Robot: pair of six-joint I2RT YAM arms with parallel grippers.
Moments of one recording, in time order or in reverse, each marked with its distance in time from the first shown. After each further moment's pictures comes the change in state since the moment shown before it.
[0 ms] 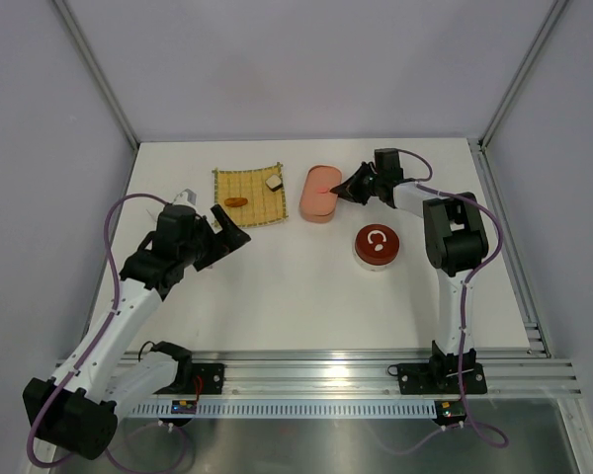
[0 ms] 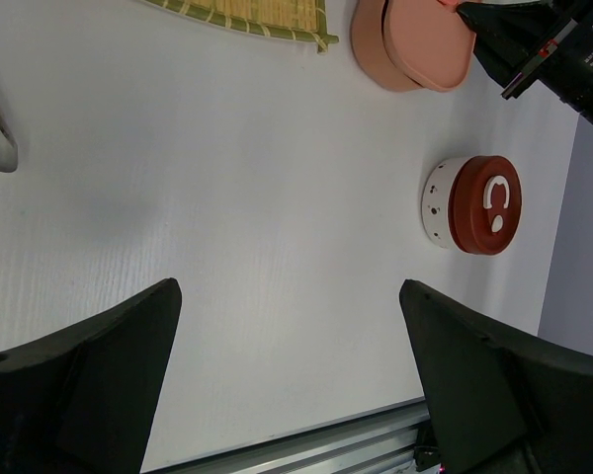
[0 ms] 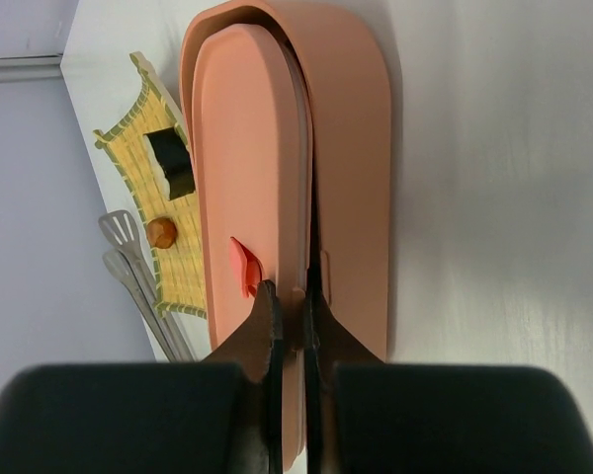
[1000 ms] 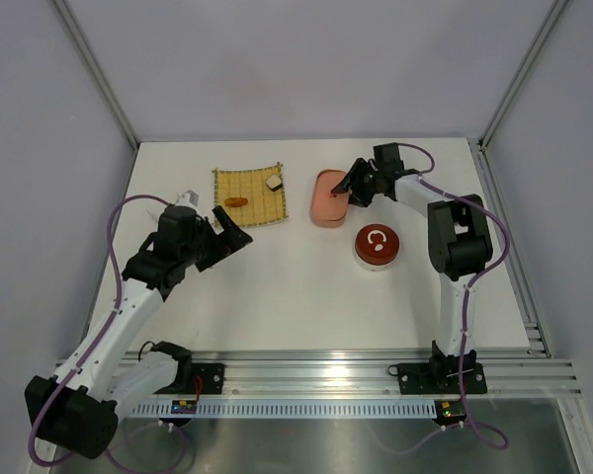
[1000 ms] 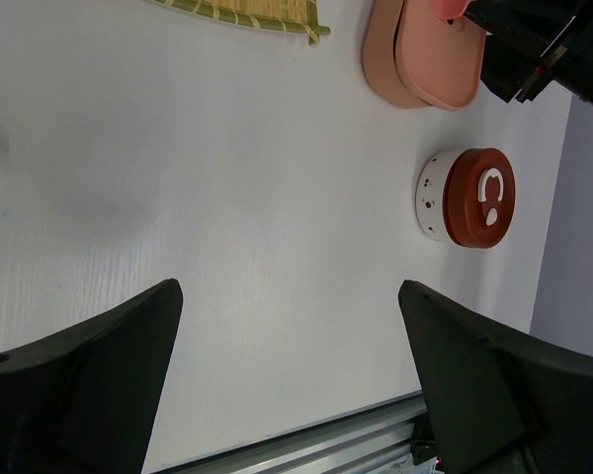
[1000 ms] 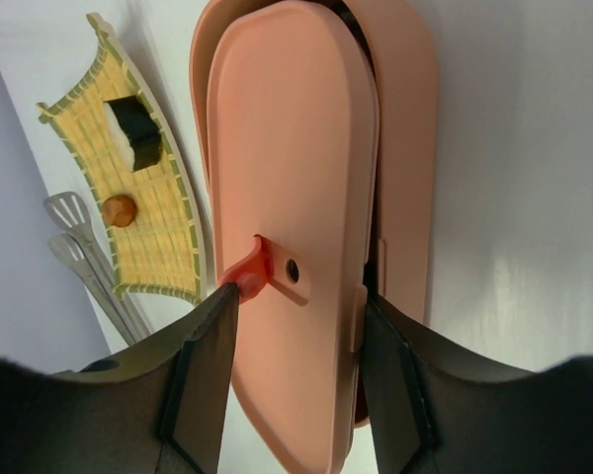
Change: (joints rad) left arm 0.006 0.003 -0.023 0.032 0.034 -0.002; right arm 0.008 -0.058 0.037 -0.191 0.050 -0.111
